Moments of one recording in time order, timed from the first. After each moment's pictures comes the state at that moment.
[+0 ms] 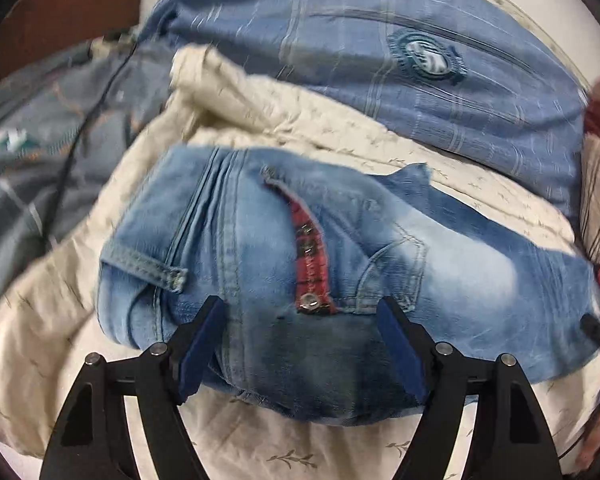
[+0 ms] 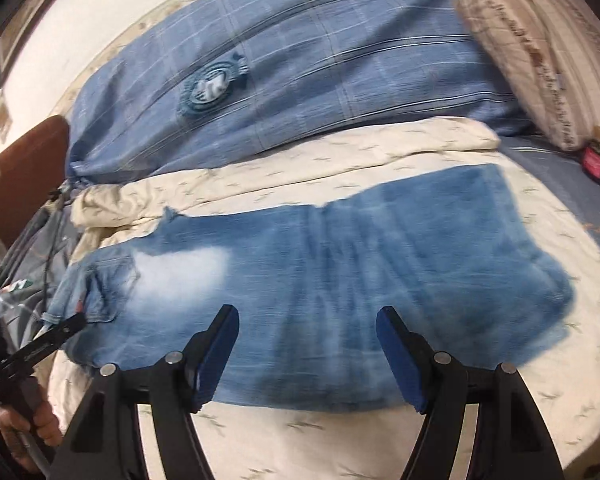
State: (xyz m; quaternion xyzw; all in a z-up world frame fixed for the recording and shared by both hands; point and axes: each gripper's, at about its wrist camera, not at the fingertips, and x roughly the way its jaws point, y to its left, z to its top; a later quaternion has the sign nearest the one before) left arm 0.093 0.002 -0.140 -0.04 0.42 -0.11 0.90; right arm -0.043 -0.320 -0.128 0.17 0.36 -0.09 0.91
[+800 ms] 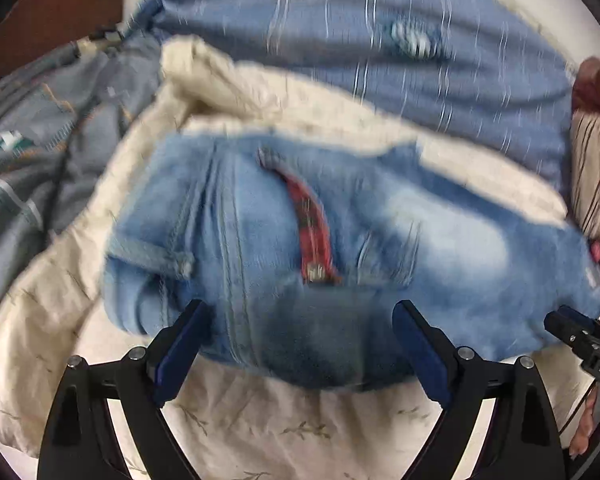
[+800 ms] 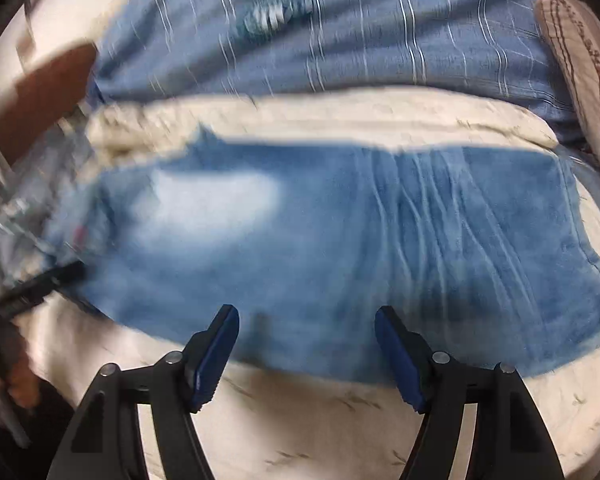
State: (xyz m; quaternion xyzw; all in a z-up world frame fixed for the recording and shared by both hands) left arm 0.081 0.006 -0.128 -0.01 0.42 -0.13 0.90; right arm -0.018 -0.278 -0.144 0.12 0.41 -0.02 0.90
